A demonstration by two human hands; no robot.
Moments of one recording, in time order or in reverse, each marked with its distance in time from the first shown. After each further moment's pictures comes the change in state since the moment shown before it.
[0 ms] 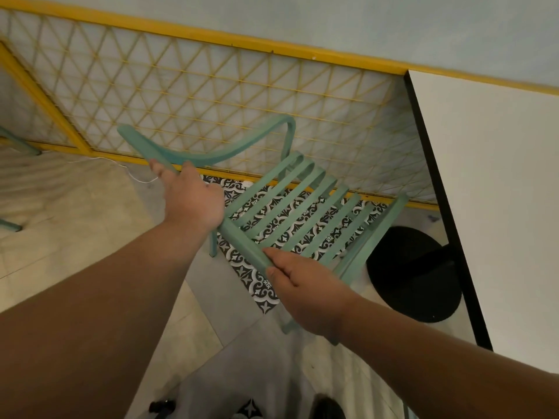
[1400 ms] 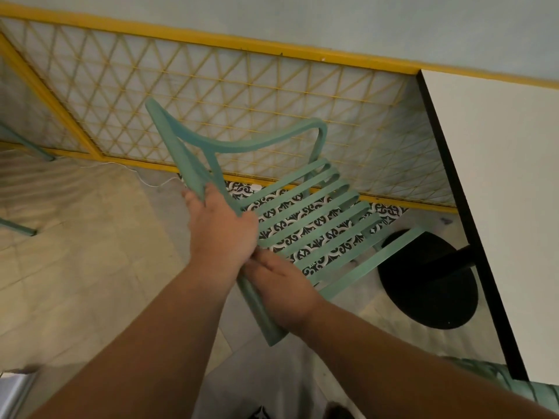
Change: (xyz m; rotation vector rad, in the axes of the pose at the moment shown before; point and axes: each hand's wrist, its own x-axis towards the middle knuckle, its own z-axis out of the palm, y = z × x) left_hand -0.055 0.007 0.003 -0.059 -0.076 -0.026; right_hand 0.040 -0.020 0.041 0.567 0.024 0.107
